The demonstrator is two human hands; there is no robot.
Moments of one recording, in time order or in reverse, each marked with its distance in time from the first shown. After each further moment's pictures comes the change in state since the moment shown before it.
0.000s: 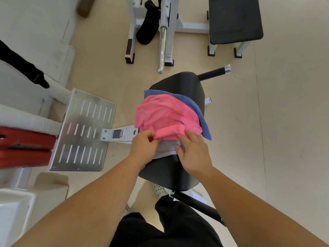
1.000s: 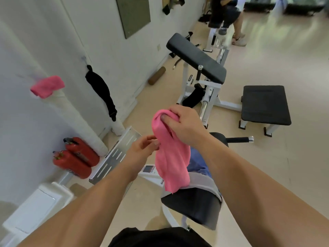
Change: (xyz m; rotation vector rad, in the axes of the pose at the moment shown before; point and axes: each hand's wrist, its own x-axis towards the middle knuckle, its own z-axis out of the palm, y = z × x) left_hand -0.156 0.086 -0.189 -0.540 0.178 0.161; right_hand -0.038 -0.252 -0.222 0.462 0.097 -0.761
